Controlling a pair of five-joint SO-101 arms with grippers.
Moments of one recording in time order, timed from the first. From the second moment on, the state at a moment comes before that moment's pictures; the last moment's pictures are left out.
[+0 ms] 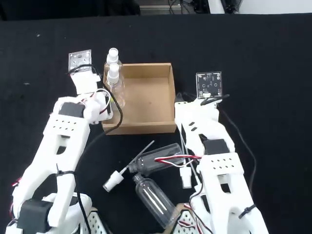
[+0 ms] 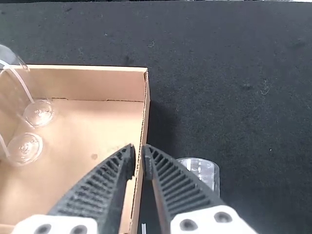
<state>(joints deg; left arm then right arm) 3.3 -25.1 39.1 47.8 13.3 -6.7 -46.4 69.1 19.5 -1.1</state>
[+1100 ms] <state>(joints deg) 6.4 -24.8 39.6 44.9 12.4 -6.7 -46.4 69.1 19.5 -1.1</state>
